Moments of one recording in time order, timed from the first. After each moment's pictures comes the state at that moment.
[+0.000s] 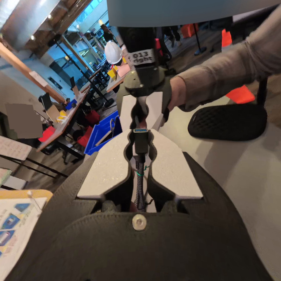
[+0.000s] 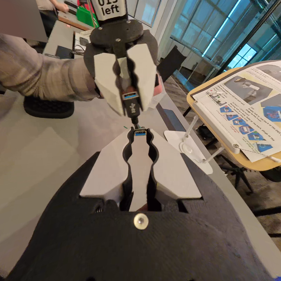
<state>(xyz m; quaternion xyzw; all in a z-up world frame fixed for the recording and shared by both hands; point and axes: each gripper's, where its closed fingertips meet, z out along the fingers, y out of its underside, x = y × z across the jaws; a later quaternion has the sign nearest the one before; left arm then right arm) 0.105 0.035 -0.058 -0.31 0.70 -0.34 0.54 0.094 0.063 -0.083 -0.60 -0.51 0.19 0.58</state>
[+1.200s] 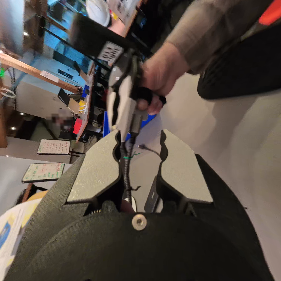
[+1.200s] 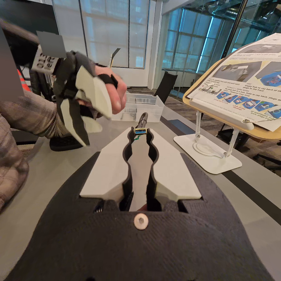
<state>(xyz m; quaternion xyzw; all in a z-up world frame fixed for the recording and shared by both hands) 0.116 0.017 -0.089 -0.27 0.77 -0.14 0.56 0.131 0.066 -0.085 -0.60 -0.39 0.33 0.62</state>
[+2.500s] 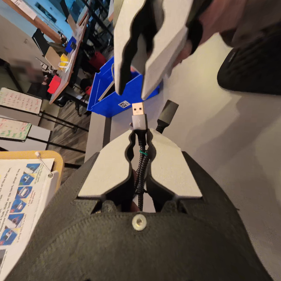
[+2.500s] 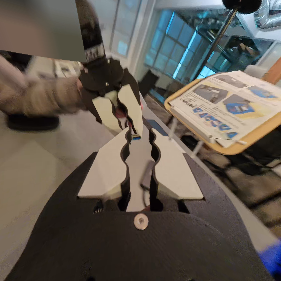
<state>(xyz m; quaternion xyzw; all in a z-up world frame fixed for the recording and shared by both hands) 0.126 0.076 -0.120 -0.41 0.74 -0.16 0.50 0.135 0.056 -0.081 -0.58 -0.45 0.16 0.66</state>
